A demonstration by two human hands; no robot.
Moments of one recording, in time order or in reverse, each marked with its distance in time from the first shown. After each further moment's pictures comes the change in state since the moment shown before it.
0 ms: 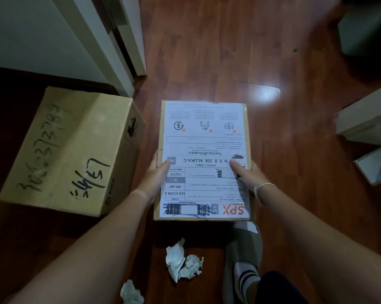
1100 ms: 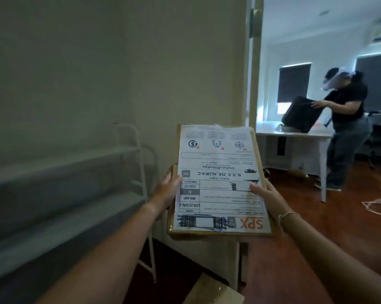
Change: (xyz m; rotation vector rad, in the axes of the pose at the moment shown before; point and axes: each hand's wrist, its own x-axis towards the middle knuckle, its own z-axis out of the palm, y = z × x) left_hand -0.559 0.383 -0.213 0.101 0.497 0.822; right_hand -0.524 -0.402 0.065 0.155 -0.444 -1.000
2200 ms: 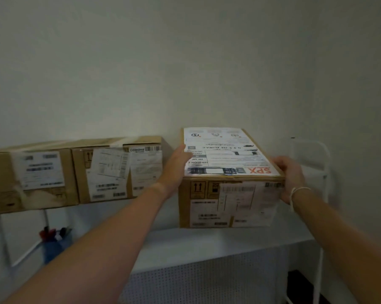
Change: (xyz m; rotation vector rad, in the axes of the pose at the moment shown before) left_hand -0.116 0.045 -0.410 0.074 0.590 0.169; right_hand 0.068 -0.076 0.490 0.482 -0.489 0.171
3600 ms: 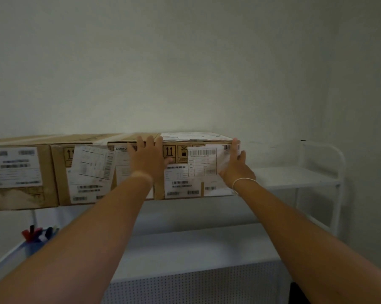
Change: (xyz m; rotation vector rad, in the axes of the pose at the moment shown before) left_hand 0.058 -0.019 -0.040 1.611 0.369 -0.027; right_hand 0.070 0.047 0.090 -1.351 -0.057 -0.375
